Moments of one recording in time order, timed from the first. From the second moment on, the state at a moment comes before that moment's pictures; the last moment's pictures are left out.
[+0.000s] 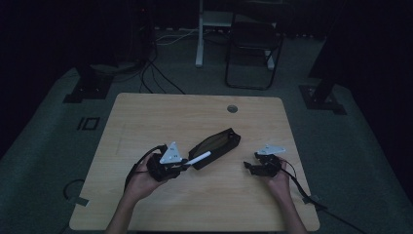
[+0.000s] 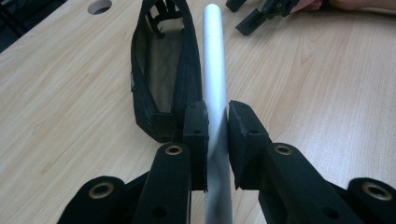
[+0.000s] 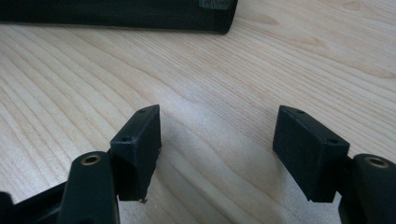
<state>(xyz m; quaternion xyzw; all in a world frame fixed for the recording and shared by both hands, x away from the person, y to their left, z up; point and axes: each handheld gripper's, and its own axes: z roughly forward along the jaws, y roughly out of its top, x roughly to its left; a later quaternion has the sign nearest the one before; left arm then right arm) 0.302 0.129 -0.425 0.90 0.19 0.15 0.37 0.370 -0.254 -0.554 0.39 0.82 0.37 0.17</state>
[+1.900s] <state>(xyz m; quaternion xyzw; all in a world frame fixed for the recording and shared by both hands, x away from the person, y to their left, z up) 0.324 0.120 -0.393 0.90 0.18 0.16 0.37 0.370 -0.254 -0.554 0.39 0.82 0.37 0.17</state>
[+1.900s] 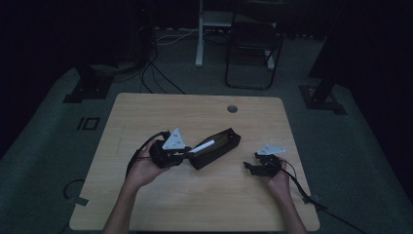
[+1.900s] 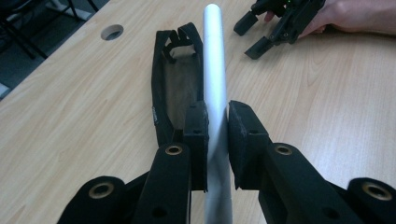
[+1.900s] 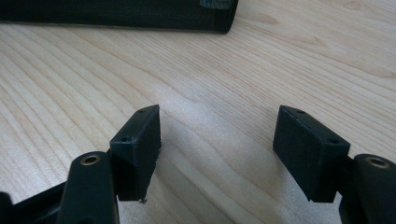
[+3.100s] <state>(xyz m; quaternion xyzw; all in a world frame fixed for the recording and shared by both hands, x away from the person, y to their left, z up) 0.346 0.109 -0.392 0.89 0.19 0.16 0.38 0.370 -0.254 -0.554 0.39 0.82 0.37 0.17</state>
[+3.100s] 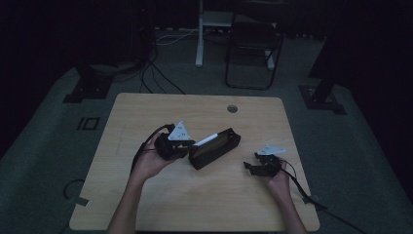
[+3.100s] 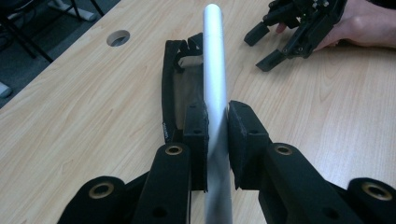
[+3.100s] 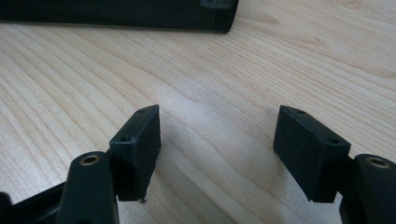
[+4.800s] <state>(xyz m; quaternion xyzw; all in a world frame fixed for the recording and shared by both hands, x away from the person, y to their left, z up) 0.372 0.091 -0.395 0.89 0.21 0.16 0.37 0.369 -0.254 -0.554 0.39 0.82 0.37 0.17</state>
